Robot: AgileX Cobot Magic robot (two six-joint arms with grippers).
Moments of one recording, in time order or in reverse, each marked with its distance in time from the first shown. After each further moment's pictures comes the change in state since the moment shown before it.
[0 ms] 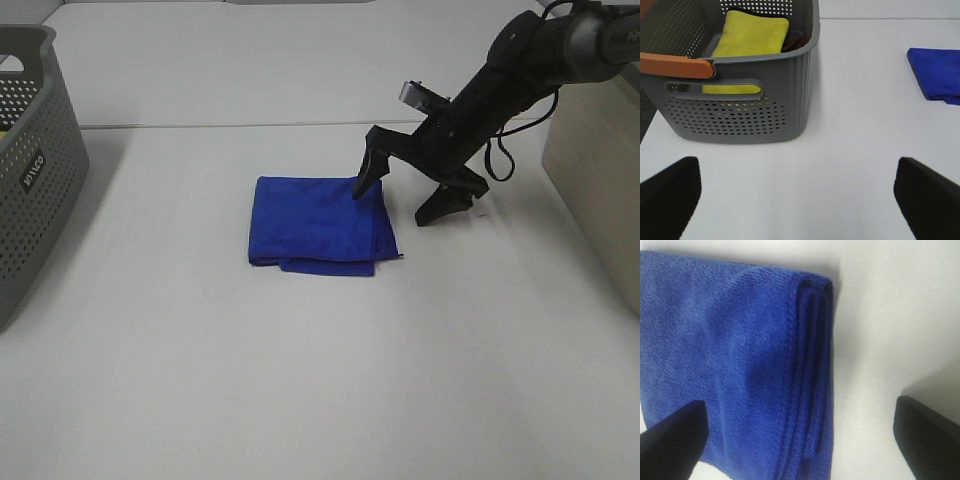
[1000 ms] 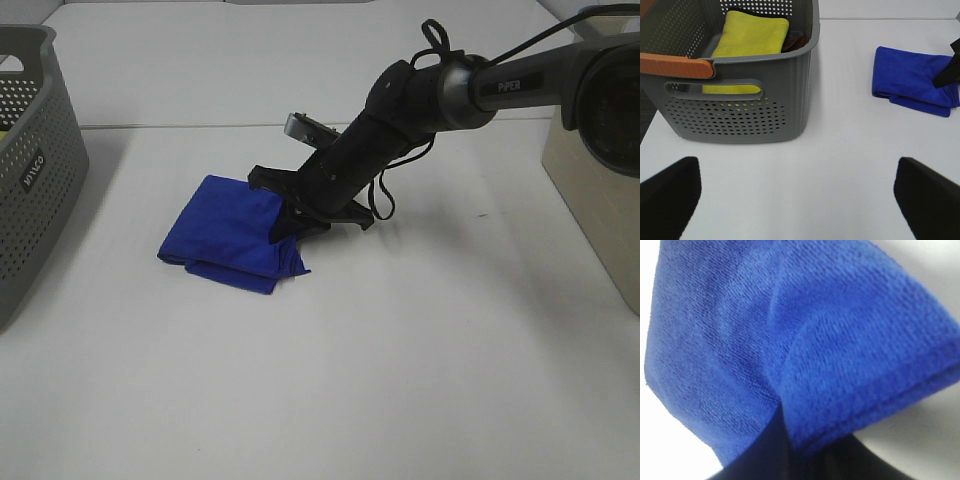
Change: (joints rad) left arm 0.000 0.000 0.000 0.000 0.000 0.000; right arm 0.267 0.083 -0.017 0.143 -0.171 -0.048
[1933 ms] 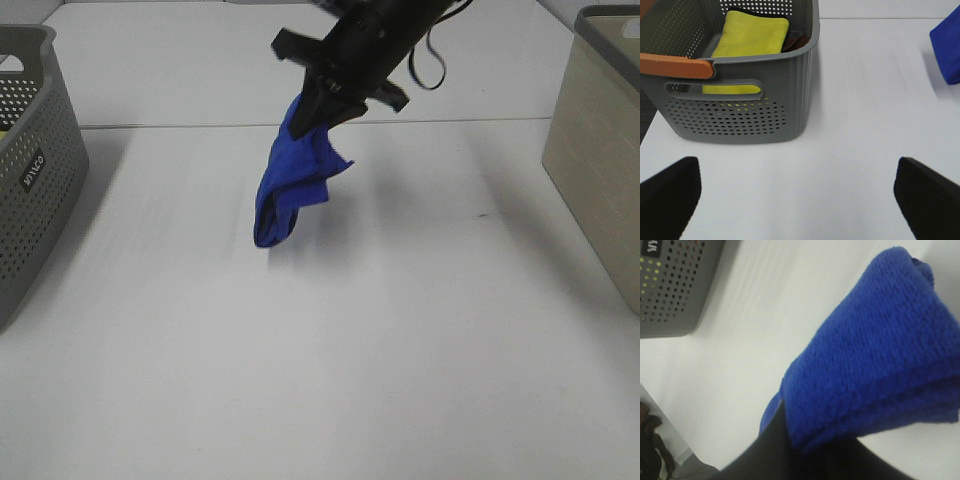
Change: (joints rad) left arm 0.000 0.000 0.000 0.000 0.000 0.003; right arm -0.099 -0.213 -0.261 -0.111 0.451 0.001
